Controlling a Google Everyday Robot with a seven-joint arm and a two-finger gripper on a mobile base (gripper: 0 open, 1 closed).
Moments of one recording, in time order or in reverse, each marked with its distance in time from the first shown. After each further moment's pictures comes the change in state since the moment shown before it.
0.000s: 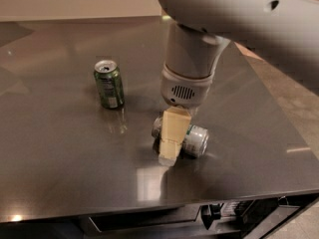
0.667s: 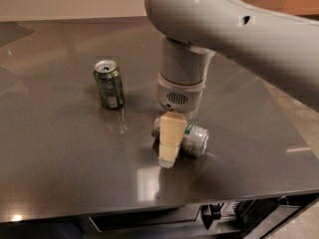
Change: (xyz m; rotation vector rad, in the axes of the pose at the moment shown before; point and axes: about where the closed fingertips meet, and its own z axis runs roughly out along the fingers) arm 0.003 -0.013 0.024 -0.008 0.060 0.010
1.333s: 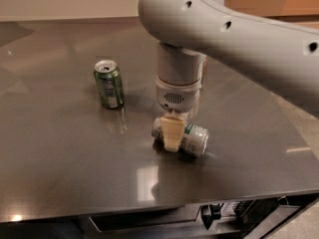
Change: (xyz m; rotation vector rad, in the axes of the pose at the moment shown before) arm 0.003 -0.015 0.013 -0.001 0.067 0.032
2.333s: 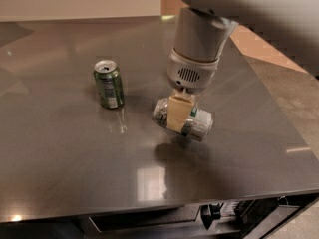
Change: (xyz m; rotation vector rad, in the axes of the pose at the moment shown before) arm -0.003 0.000 -0.046 -0.028 -0.163 0.002
